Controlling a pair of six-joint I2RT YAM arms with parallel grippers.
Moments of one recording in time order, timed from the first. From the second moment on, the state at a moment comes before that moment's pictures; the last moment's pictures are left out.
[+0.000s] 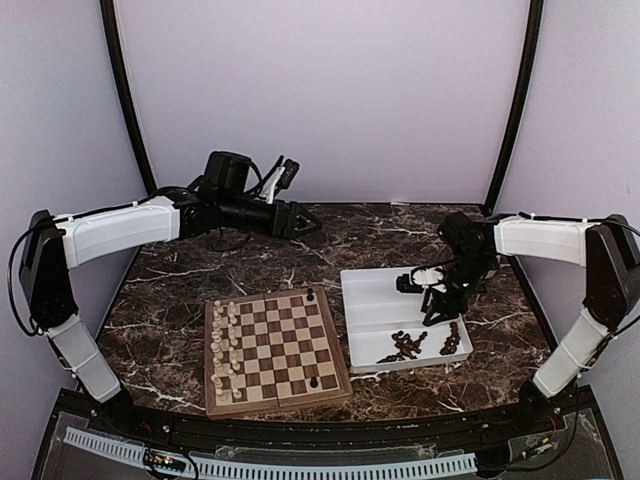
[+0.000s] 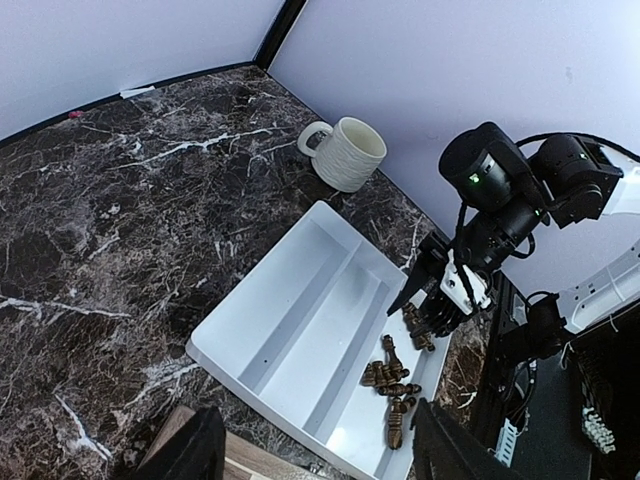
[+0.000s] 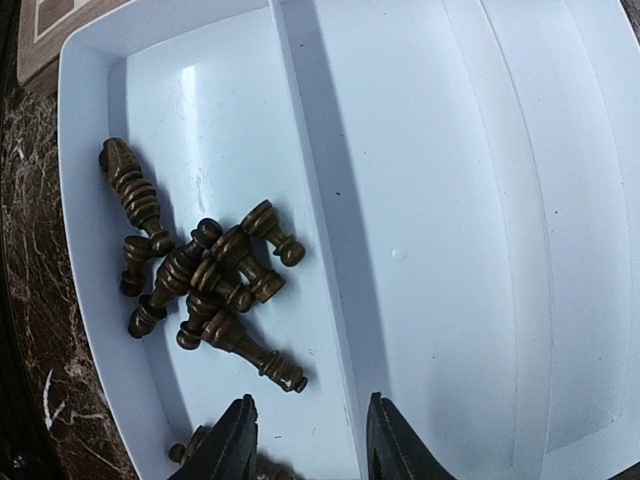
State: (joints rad) left arm -0.64 1.68 1.36 -0.17 0.52 -0.30; right arm 0.42 1.60 1.05 -0.88 -0.40 -1.00
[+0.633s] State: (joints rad) left arm -0.64 1.68 1.36 -0.17 0.52 -0.33; right arm 0.57 1.64 1.02 -0.88 -0.29 -1.12
